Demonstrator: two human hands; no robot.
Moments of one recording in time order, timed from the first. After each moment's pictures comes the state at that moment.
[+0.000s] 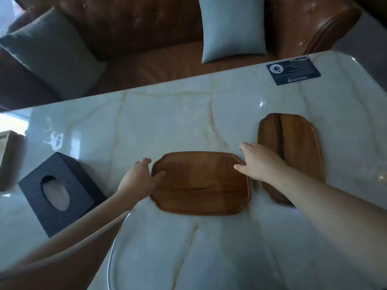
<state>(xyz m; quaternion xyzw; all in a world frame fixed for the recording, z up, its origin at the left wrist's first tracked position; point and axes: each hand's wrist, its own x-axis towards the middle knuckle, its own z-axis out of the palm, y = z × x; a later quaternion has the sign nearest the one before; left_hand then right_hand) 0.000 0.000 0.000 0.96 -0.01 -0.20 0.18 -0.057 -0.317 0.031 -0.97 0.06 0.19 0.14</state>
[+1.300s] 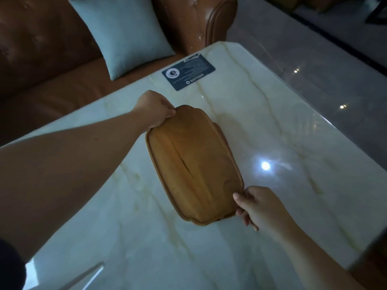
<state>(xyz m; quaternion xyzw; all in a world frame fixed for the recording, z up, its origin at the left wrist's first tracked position) 0.118 -0.373 0.048 0.91 -0.24 -0.21 0.27 -0.213 -0.440 0.006 -0.72 0.43 0.06 0.54</state>
